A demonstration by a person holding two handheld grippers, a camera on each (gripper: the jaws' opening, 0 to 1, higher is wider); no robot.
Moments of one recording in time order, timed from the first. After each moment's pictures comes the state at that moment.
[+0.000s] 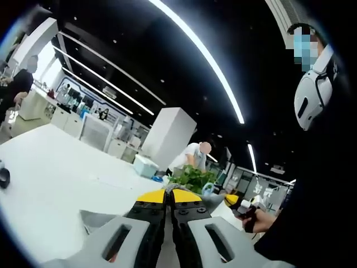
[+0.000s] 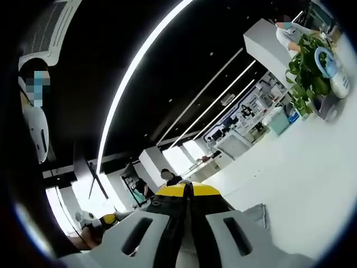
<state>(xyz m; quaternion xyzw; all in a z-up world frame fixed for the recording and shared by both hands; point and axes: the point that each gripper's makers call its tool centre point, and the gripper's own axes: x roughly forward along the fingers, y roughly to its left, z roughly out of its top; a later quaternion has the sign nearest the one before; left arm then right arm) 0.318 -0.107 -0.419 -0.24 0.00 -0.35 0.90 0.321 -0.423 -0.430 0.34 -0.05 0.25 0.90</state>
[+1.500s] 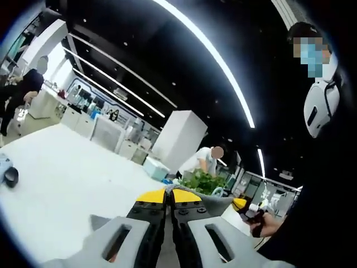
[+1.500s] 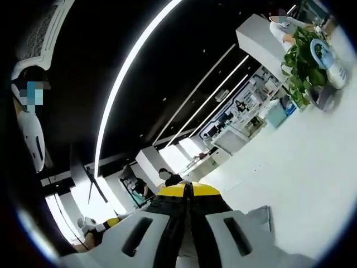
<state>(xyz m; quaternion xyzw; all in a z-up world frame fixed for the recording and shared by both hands) 0.334 -0.094 -0.424 -0.25 0.02 -0.31 0.92 0.336 -0.413 -0.437 0.36 -0.02 0.23 0.90</state>
